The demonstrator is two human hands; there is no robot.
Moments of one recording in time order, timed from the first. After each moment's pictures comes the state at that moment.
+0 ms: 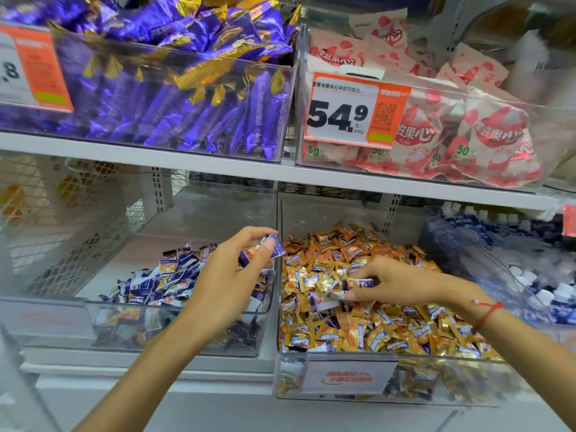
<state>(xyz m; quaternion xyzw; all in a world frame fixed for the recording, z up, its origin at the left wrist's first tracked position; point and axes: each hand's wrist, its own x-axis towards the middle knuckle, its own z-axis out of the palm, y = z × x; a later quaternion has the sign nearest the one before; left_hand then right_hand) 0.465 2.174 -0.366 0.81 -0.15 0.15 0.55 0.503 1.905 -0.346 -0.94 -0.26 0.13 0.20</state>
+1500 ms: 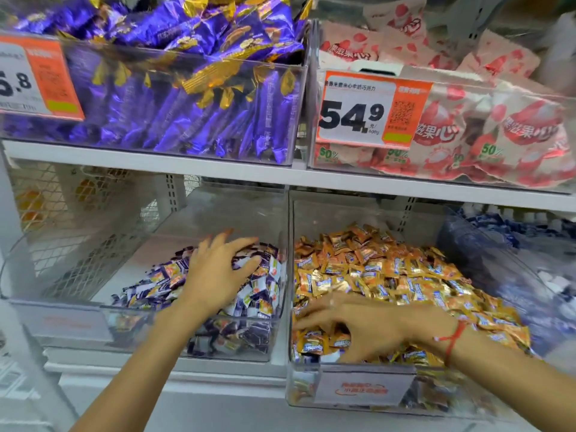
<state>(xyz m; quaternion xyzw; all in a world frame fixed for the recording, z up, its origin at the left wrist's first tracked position) 0.521 2.208 -0.391 0.95 -0.07 0.12 0.27 0.498 1.956 -0.379 -0.91 -0.39 0.17 0.02</state>
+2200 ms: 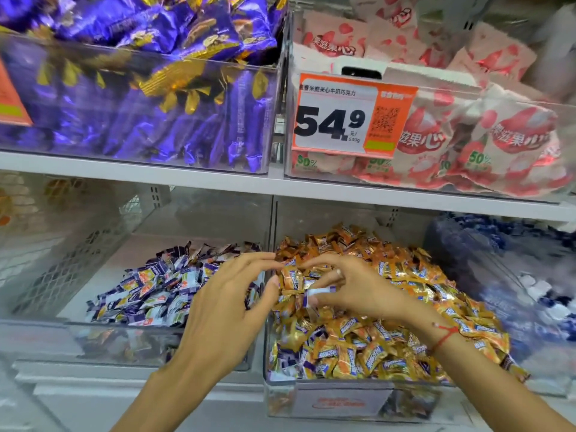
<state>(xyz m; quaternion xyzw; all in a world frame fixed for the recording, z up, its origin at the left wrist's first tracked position) 0.469 2.161 -0.382 0.88 -0.16 0.23 0.37 0.521 1.941 -0.362 -0.90 -0.18 0.10 0.39</state>
